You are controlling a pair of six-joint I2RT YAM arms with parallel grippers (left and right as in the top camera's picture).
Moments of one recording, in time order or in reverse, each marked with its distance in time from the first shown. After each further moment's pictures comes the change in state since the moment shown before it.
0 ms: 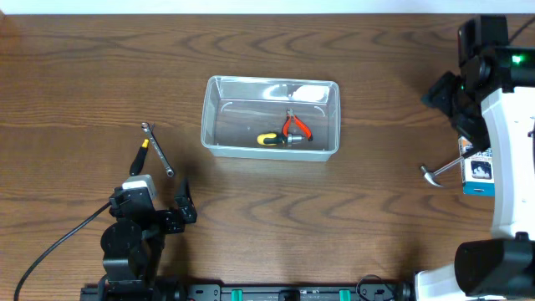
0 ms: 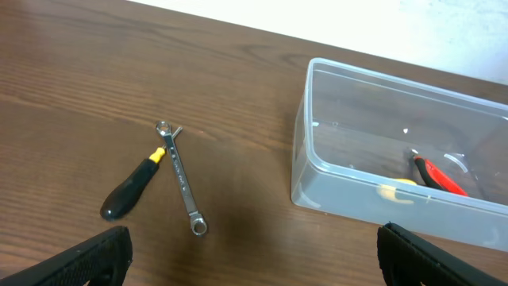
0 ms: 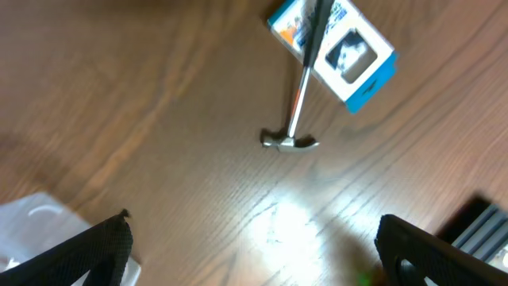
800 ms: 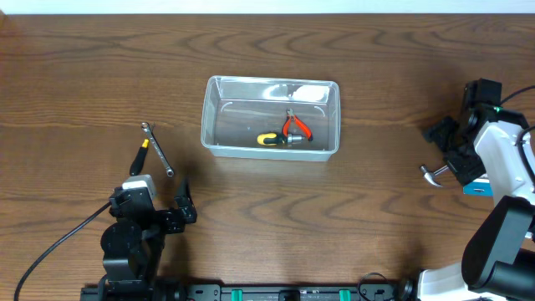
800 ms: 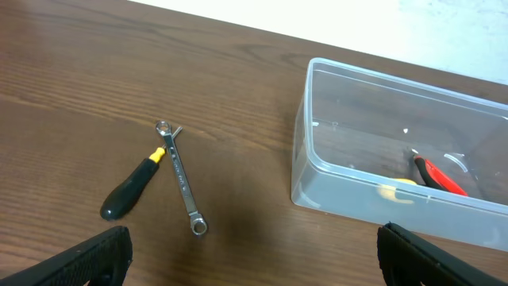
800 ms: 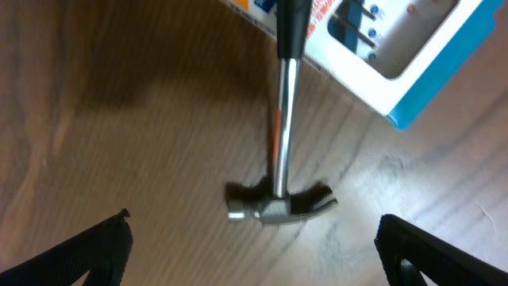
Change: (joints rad) left arm 0.000 0.000 0.000 -0.001 0.000 0.000; right arm -0.182 0.006 -0.554 0.548 -0.093 -0.035
